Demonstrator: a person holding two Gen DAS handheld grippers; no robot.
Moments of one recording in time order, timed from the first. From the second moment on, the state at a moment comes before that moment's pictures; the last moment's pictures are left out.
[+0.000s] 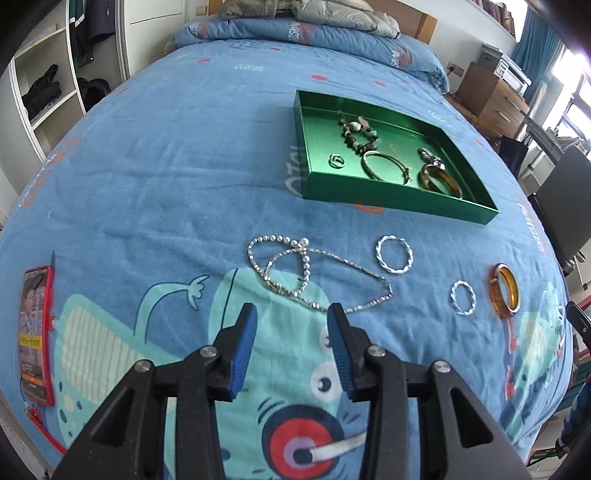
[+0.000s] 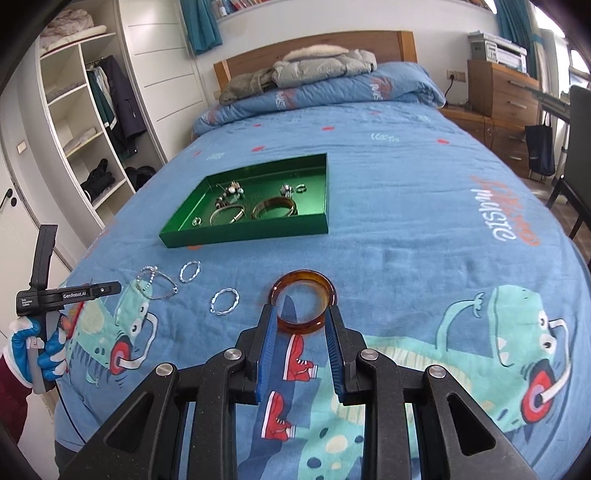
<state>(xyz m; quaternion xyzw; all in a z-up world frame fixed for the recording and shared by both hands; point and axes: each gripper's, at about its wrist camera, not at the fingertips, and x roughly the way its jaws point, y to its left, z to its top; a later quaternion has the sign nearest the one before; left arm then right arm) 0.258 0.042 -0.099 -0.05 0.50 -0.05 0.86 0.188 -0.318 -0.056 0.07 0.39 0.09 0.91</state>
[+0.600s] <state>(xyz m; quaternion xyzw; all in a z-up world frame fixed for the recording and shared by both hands) 0.301 0.036 -0.140 -0.03 0.51 -0.04 0.86 0.253 -0.318 -0.111 0.07 0.44 0.10 0.89</state>
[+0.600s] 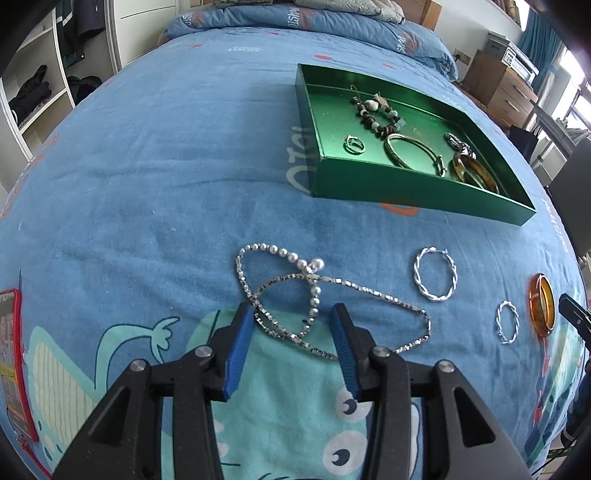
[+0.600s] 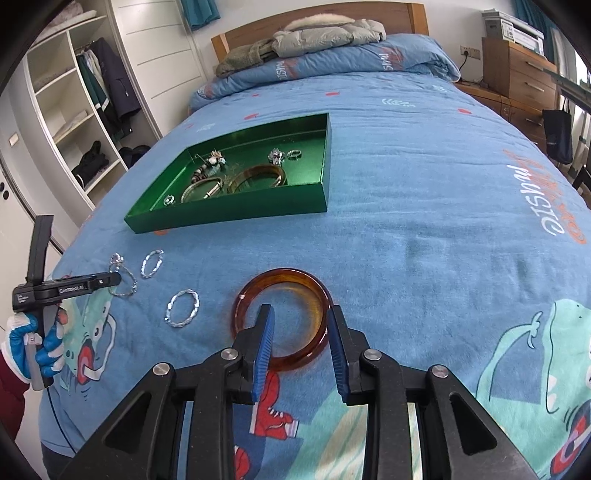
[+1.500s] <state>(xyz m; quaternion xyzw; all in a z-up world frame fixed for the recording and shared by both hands) 0.295 0.021 -0.136 0.01 0.48 -0.01 0.88 0.273 -0.308 -0.136 0.02 0.47 0.06 0.88</state>
